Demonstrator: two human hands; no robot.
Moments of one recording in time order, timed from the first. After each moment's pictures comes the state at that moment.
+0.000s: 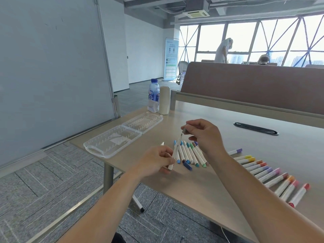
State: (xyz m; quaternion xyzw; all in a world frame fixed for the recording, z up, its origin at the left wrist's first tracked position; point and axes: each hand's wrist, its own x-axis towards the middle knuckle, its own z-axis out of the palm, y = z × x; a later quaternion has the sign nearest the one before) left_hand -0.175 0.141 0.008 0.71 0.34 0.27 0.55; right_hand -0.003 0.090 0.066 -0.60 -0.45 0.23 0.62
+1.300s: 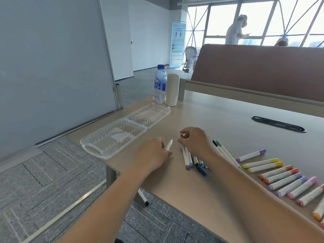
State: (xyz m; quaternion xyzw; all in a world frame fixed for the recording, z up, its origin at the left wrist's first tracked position) left_hand -0.172 0.202 -0.002 0.79 0.54 0.20 0.20; right_hand 0.004 0.196 -0.004 -0.75 -0.57 0.11 0.32
